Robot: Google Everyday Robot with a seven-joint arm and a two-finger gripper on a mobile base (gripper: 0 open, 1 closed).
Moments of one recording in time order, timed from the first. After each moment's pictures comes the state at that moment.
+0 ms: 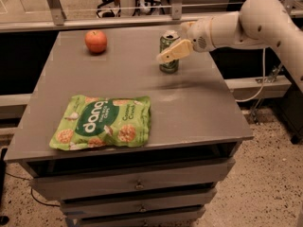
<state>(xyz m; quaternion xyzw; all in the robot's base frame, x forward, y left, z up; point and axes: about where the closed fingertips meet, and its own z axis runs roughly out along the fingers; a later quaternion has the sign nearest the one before) 0.721 -0.067 0.903 -0.46 0.70 0.25 0.48</state>
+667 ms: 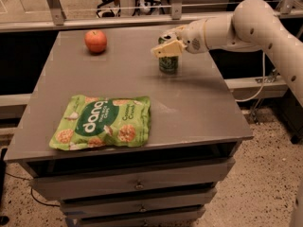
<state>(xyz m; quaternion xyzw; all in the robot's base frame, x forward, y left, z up) 0.726 -0.048 0.898 -0.46 0.69 0.27 0.49</state>
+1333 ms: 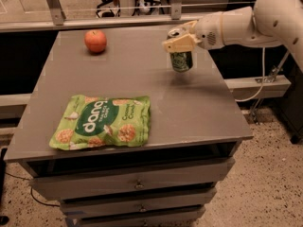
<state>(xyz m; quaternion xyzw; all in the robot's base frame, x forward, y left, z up) 0.692 -0.069 0.929 -0.47 0.68 0.29 0.49</state>
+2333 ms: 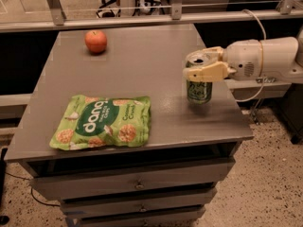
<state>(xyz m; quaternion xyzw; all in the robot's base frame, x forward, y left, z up) 0.563 -0.111 0.926 -0.46 0.64 0.40 0.47</state>
